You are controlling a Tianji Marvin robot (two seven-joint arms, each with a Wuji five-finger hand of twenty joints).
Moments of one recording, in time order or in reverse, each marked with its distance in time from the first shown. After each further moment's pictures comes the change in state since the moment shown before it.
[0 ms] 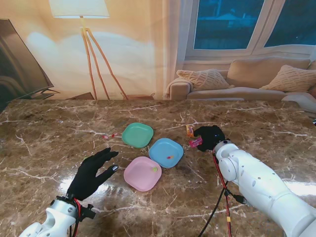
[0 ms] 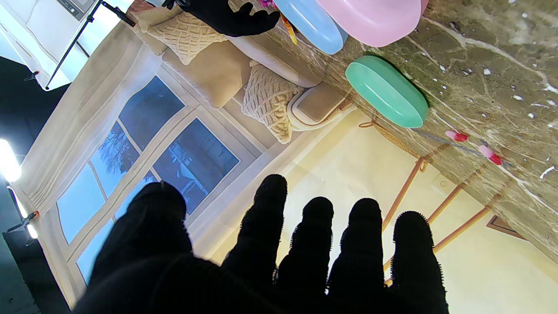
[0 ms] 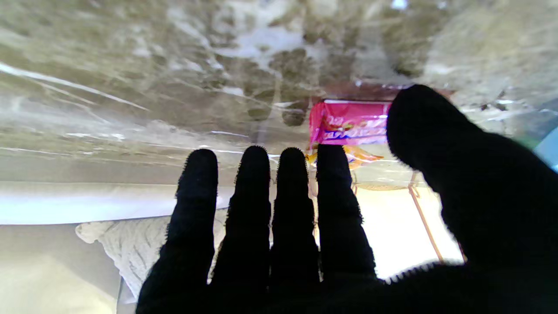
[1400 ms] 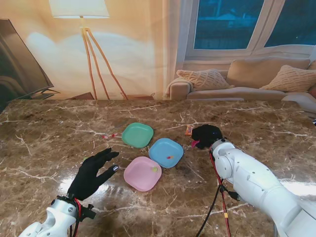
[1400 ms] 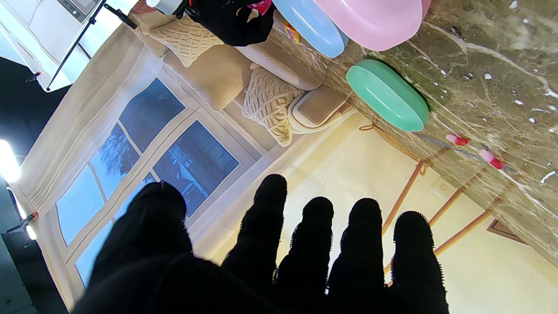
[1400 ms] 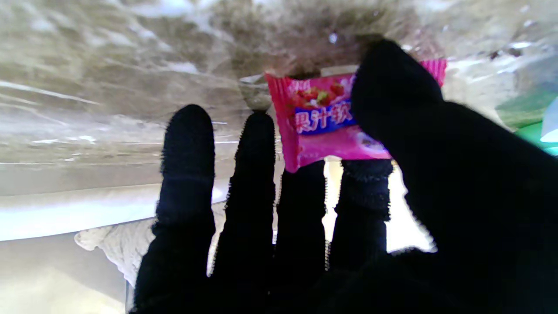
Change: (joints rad) left arm -0.003 0.001 0.002 0.000 -0.007 0.001 -0.012; right arm 0.064 -0.057 -0.083 0.126 0.150 -0.033 -0.104; left_hand 0.000 0.000 0.000 0.000 0.000 -0.002 0.000 0.000 0.000 0.000 0.000 0.000 0.000 0.000 0.000 0.000 0.000 0.002 0.000 0.000; right_hand 0.213 -0.239 0.031 -0.230 0.299 -0.291 0.586 0.684 0.460 -0.079 0.100 0.333 0.316 -0.002 0.006 0.086 0.400 0.068 0.335 0.000
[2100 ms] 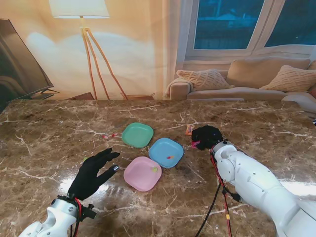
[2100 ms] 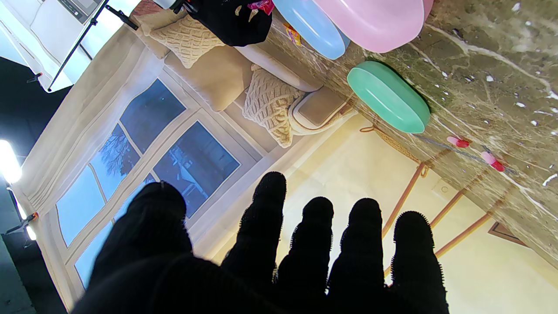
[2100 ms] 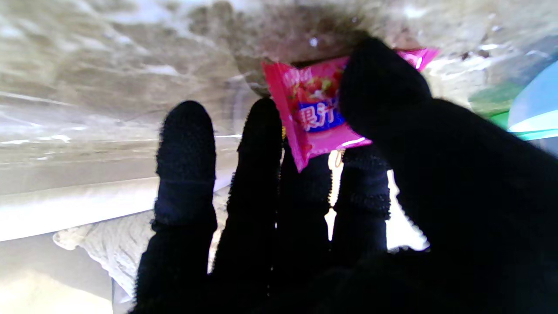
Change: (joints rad) left arm -0.004 0.001 0.002 0.001 -0.004 0.000 -0.006; right arm 0.005 -0.007 -0.017 0.063 0.002 -0.110 -0.092; left_hand 0.000 0.000 0.000 0.000 0.015 -0.009 0.009 0.000 0.000 0.000 0.000 0.000 0.000 0.000 0.000 0.000 0.000 0.002 0.000 0.000; right_hand 0.038 -0.031 0.015 0.016 0.043 0.012 0.088 -0.884 0.206 0.006 0.013 -0.064 0.096 -0.039 0.234 0.058 0.092 -0.006 0.101 0.000
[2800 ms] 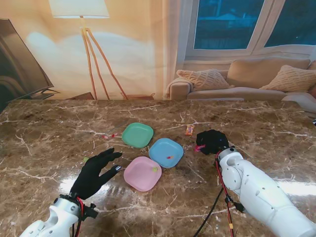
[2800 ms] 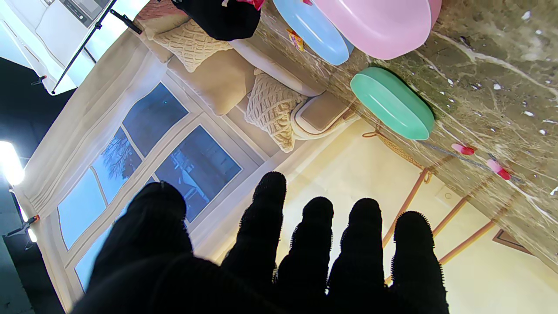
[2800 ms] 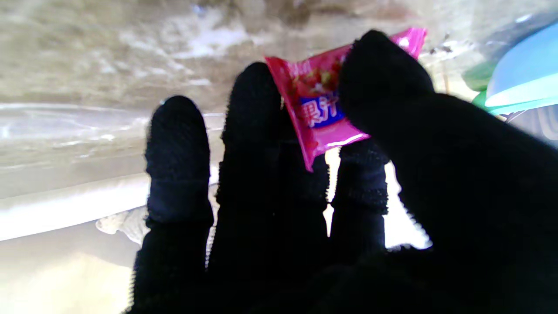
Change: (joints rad) left arm -0.016 0.002 0.015 0.008 -0.005 0.003 -0.011; right arm -0.186 0.037 0.271 -0.195 -0.123 0.001 0.023; left_hand 0.000 0.000 0.000 0.000 0.000 0.000 0.000 0.000 0.000 0.000 0.000 0.000 0.000 0.000 0.000 0.000 0.000 0.001 0.000 0.000; right_hand -0.005 -0.019 0.015 -0.005 0.028 0.025 -0.039 0.045 0.046 0.031 -0.011 0.010 0.258 0.068 0.171 0.099 0.054 0.033 0.026 0.034
